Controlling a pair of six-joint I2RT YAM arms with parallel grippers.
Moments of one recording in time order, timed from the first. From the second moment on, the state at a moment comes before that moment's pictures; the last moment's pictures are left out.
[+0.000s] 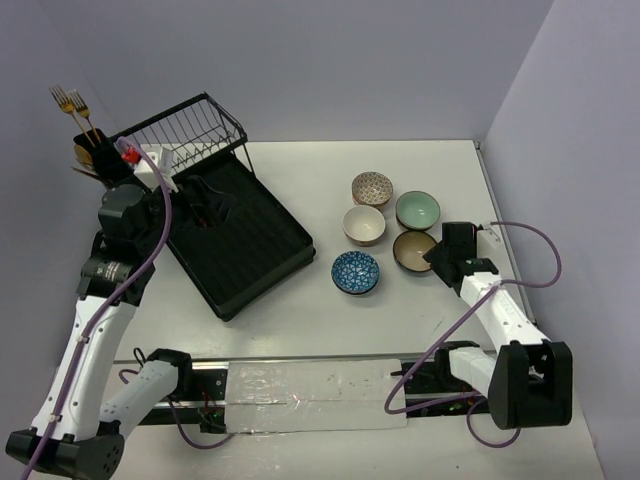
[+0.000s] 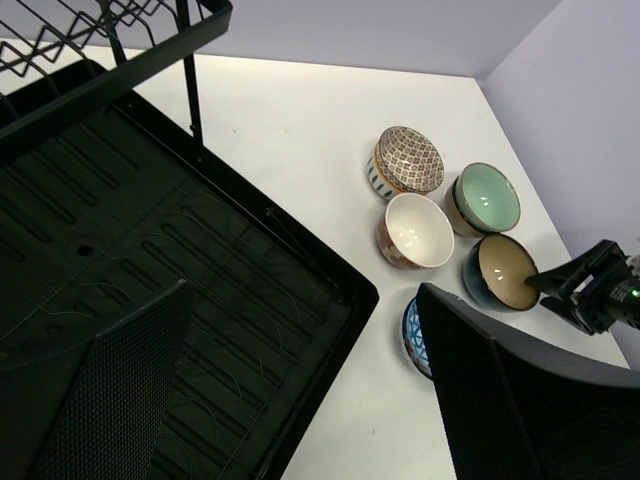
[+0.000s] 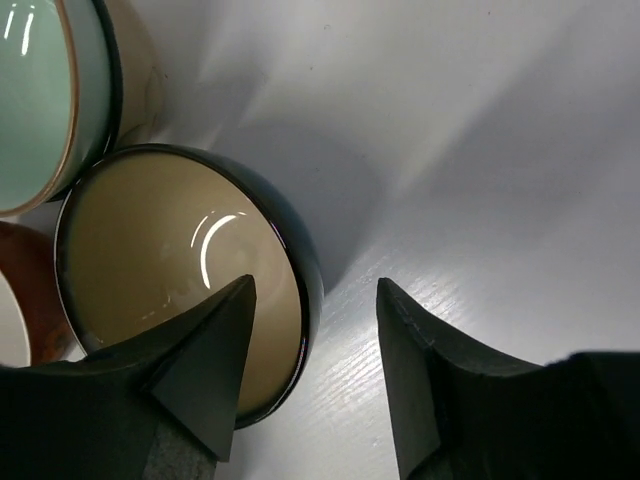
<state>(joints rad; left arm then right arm) -0.20 0.87 1.08 -0.43 0.23 -0.37 0.01 1.06 0.56 -0.43 0.29 0.87</state>
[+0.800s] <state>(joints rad) -0.58 1.11 1.15 -0.41 0.11 -0.47 0.18 0.76 0.57 -0.52 0.37 0.76</state>
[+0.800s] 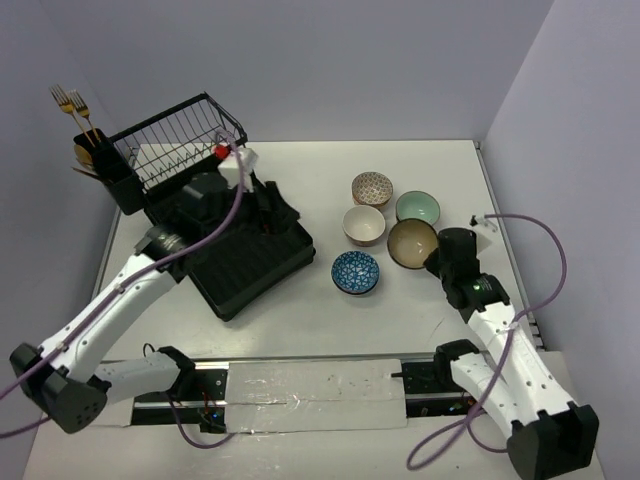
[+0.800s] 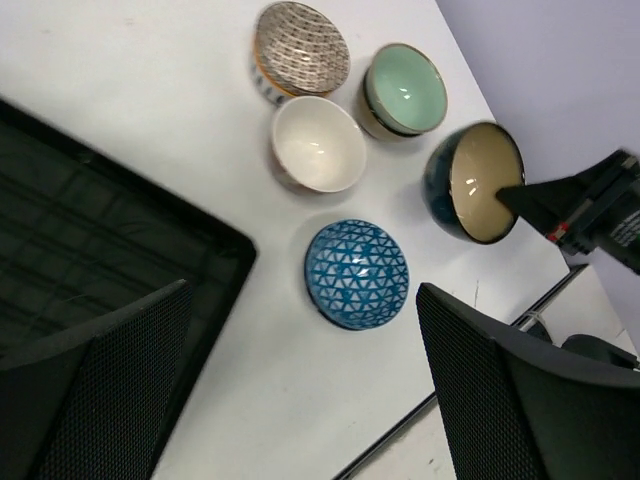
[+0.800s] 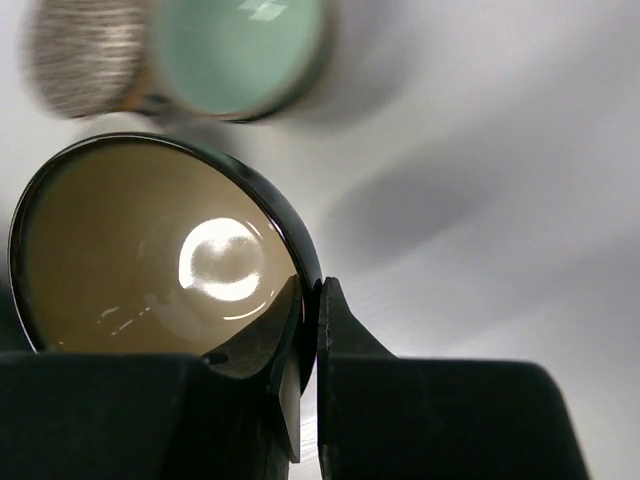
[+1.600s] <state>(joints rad) -0.98 1.55 1.44 -0.39 -0.48 -0.53 0.67 1.06 1.00 -0.60 0.62 0.72</state>
